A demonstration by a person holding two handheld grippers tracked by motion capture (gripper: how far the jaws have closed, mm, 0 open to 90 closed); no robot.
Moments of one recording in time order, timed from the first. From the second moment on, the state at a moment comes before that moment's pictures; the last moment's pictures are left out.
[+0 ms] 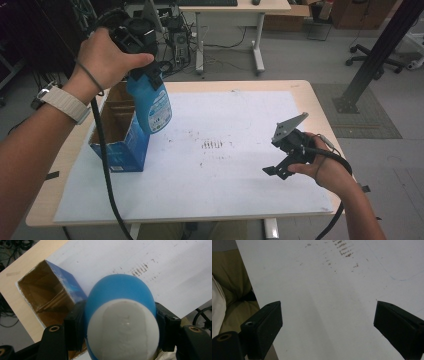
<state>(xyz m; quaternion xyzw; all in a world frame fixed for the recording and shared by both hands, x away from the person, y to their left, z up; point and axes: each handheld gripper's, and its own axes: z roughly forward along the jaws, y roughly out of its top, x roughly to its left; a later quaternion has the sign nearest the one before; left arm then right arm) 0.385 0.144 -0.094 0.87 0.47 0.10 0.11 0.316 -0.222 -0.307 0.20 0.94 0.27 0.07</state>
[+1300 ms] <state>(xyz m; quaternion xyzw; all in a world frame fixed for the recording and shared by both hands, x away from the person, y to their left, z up) 0.384 0.189 -0.056 0.80 0.58 0.13 0.11 0.322 -0.218 -0.306 0.18 0.94 0.28 0.07</state>
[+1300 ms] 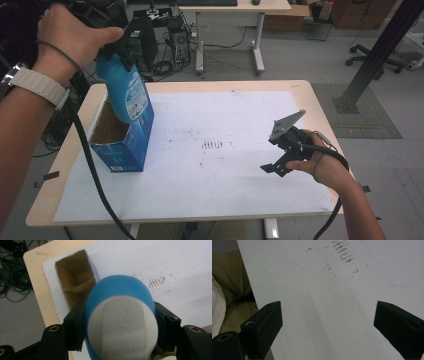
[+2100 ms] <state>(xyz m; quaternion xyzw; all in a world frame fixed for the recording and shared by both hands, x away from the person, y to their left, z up) 0.395 0.223 -0.065 0.76 0.63 0.14 0.09 0.323 -0.217 -0.305 0.18 0.94 0.28 0.07</state>
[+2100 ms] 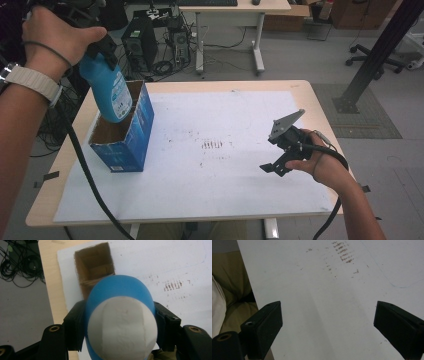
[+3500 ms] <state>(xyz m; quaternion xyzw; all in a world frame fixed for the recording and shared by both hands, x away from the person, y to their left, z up) 0.413 0.245 -0.128 0.75 0.64 0.13 0.08 0.324 -0.215 -0.309 0.19 0.94 0.27 0.06</state>
